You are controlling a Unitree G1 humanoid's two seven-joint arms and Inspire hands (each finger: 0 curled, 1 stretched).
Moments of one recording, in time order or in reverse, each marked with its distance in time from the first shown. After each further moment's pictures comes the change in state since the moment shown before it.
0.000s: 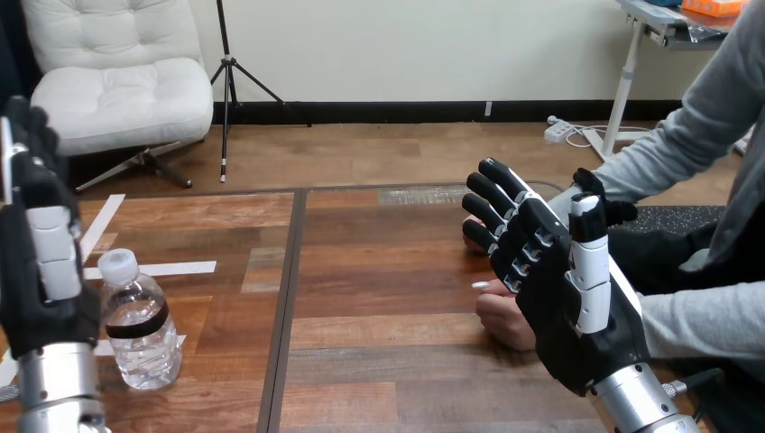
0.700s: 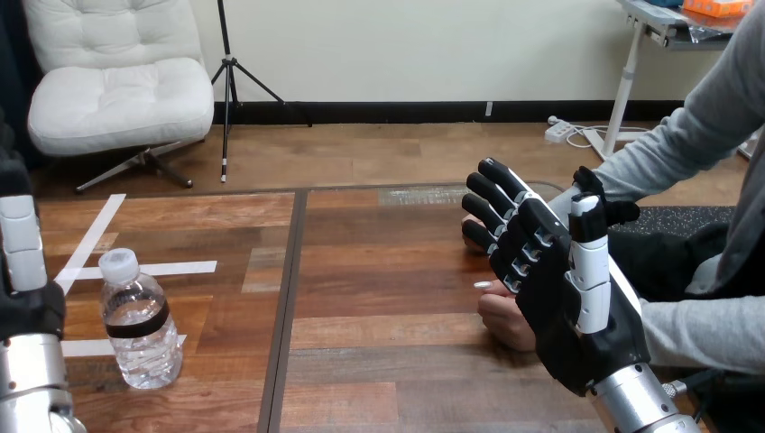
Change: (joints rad) left arm -0.048 0.078 0.045 0.092 0.022 -0.021 0.035; right arm 0.000 0.000 0.000 0.000 0.000 0.000 0.001
